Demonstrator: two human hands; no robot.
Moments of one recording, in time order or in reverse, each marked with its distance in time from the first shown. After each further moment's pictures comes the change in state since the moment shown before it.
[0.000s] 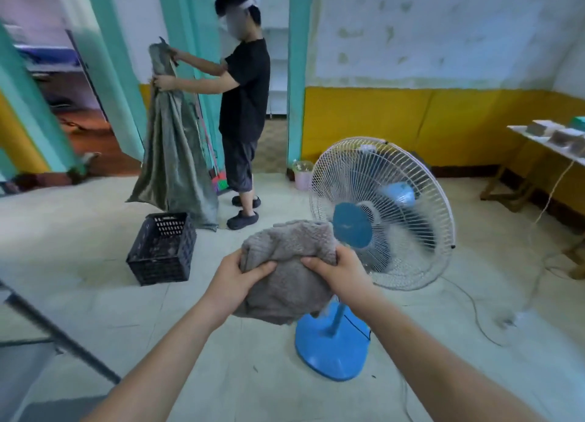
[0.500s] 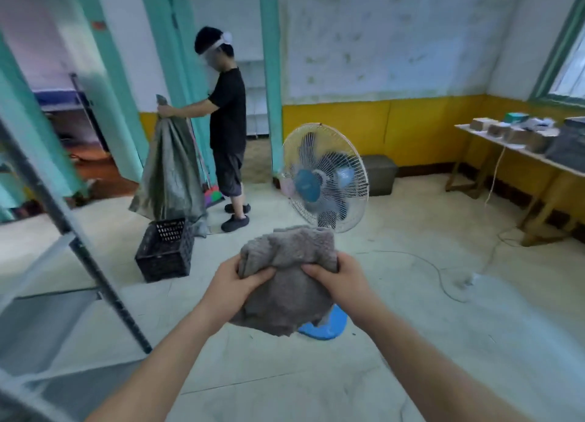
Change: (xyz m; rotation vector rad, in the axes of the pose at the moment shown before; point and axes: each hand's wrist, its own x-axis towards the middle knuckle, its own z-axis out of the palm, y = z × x) left_hand -0.323 0.026 0.061 0.055 -0.089 0.085; right_hand -0.338 0.017 -0.050 -0.014 0.112 -0.052
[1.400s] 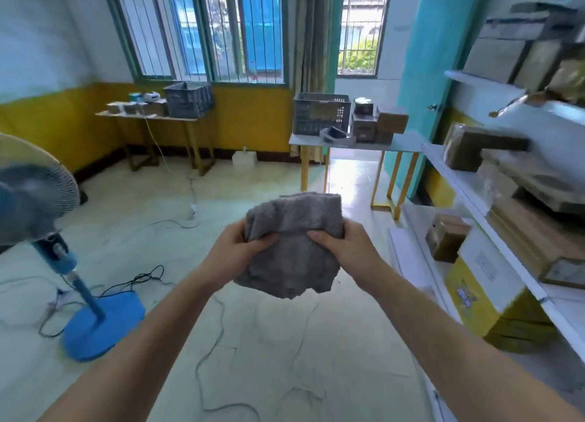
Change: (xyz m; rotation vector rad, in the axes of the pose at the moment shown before) left_hand -0.397 0.059 -0.002 -0.058 -1.321 0.250; right_hand -0.618 -0.103 0.143 -0.070 1.193 0.171
